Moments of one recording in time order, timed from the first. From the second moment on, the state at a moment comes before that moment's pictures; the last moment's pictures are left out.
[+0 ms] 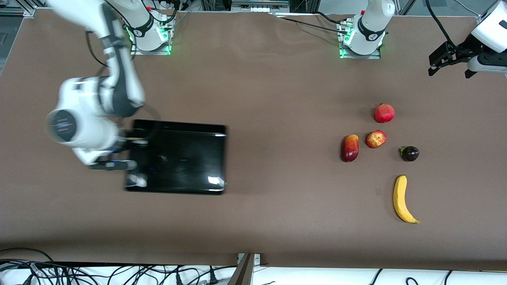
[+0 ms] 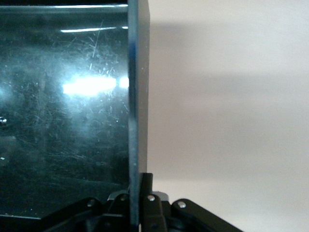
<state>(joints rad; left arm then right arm) 0.07 -0.23 -0.08 -1.82 0.01 1.60 0.07 0.53 0.46 -0.54 -1.73 0.24 1.93 -0.07</state>
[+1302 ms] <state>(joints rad) 0.07 -0.23 -0.08 -1.82 0.01 1.60 0.09 0.46 0.32 -0.58 -1.47 0.12 1.53 -0.15</state>
